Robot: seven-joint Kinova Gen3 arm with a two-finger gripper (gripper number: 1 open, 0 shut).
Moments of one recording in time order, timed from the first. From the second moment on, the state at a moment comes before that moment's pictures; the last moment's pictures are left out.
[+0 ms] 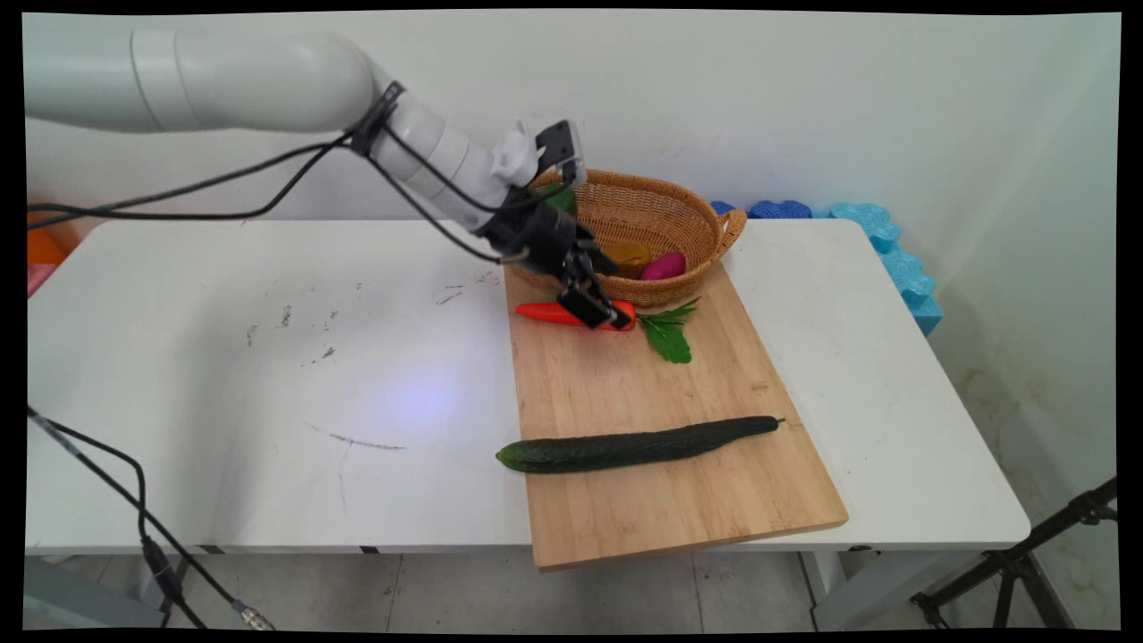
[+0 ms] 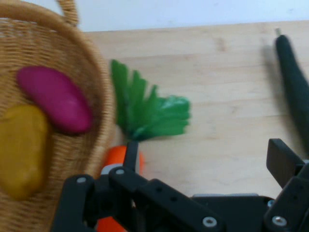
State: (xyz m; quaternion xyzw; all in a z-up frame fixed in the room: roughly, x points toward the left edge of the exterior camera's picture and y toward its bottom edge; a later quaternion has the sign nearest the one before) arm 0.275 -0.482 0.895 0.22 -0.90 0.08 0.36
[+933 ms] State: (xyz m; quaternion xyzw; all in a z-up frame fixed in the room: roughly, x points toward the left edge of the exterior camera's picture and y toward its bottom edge) arm 0.270 -0.584 0.887 0.18 -0.93 0.16 0.28
